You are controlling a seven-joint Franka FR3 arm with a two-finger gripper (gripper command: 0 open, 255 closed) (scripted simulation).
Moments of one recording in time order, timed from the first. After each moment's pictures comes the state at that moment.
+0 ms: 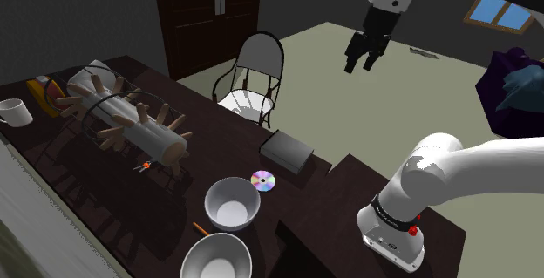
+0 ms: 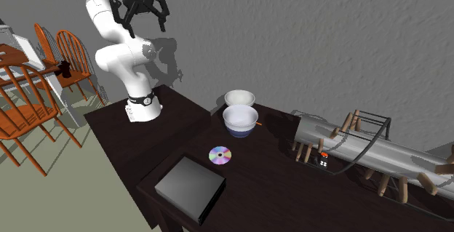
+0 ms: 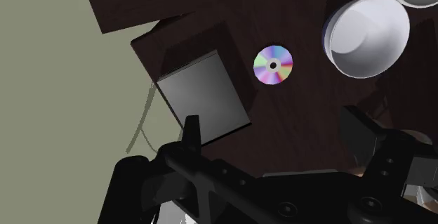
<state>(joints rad) 0.01 -0.82 -0.07 -2.27 0.02 1.47 0.13</state>
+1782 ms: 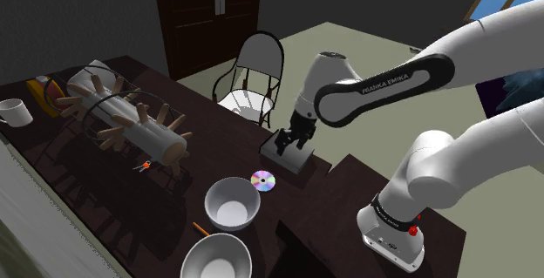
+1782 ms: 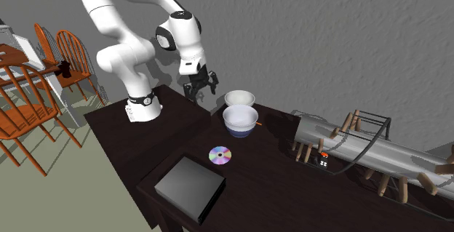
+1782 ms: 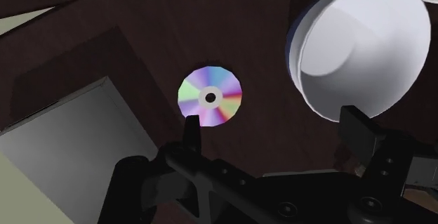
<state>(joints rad) 0.19 -0.48 0.16 -2.82 0.31 2.43 0.27</state>
